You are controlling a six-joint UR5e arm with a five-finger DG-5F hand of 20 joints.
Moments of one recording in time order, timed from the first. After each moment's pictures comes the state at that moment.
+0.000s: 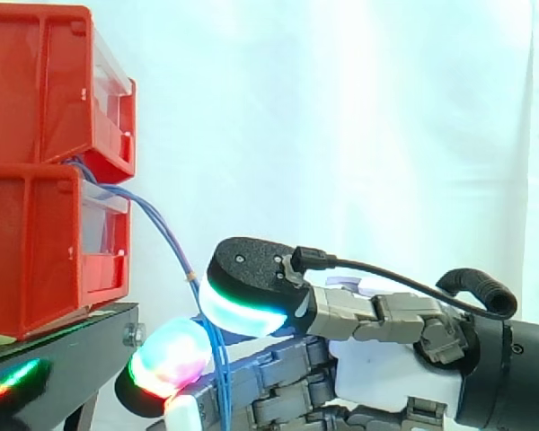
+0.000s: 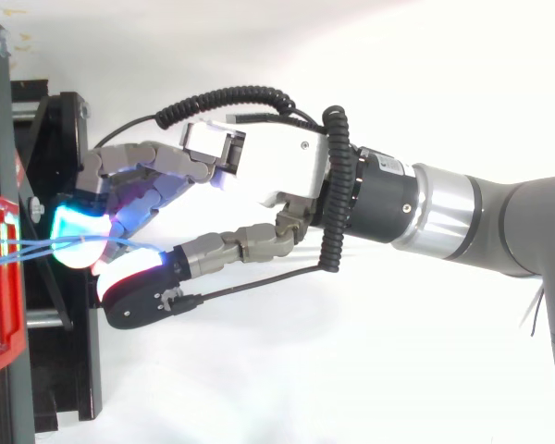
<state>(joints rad) 0.16 -2.48 -1.16 -2.45 -1.22 -0.23</state>
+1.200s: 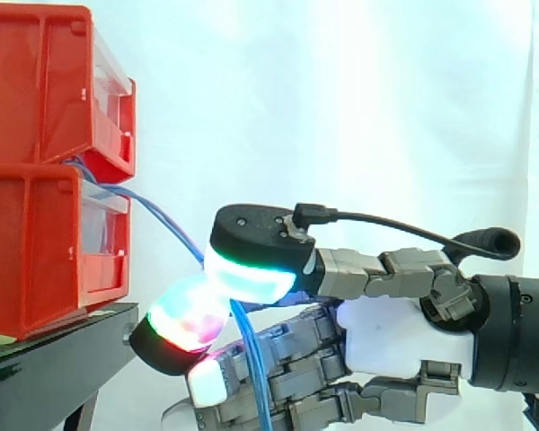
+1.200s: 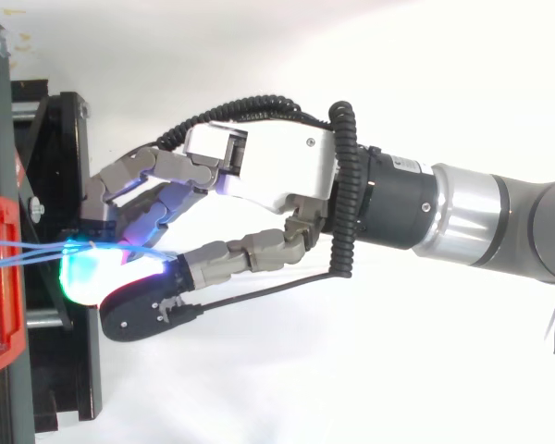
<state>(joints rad) 0.17 -2.43 -1.13 -2.61 -1.23 -0.11</state>
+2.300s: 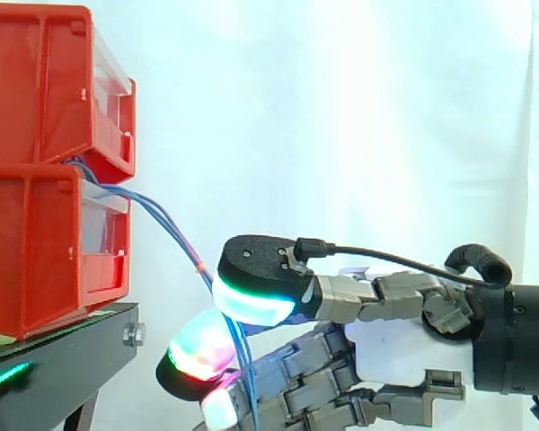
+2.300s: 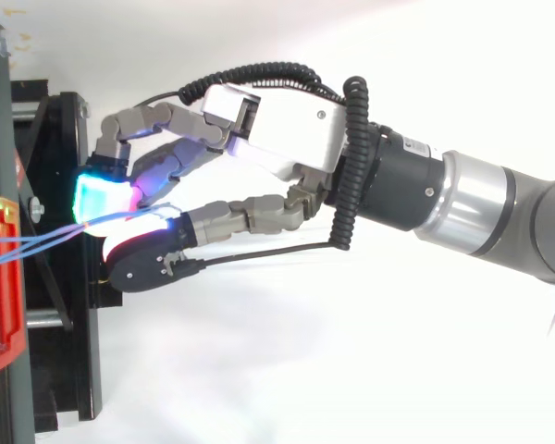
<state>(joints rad) 0.17 -2.44 -1.13 -2.68 -1.12 -0.18</state>
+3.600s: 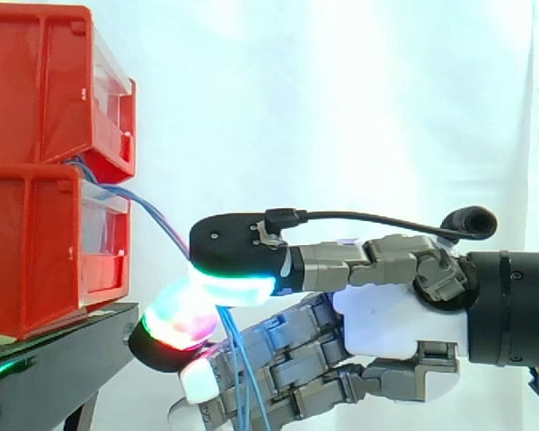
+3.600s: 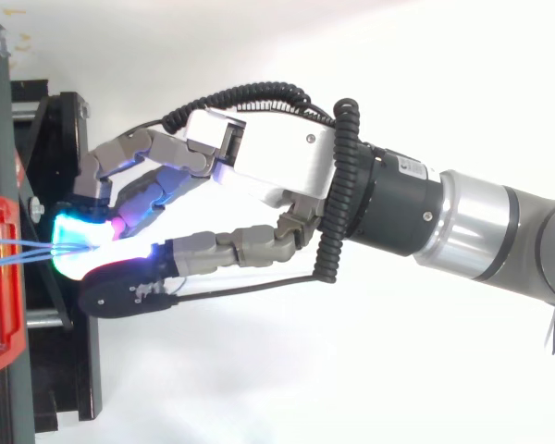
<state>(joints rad) 0.19 -2.43 -1.07 -2.74 -1.12 -0.17</state>
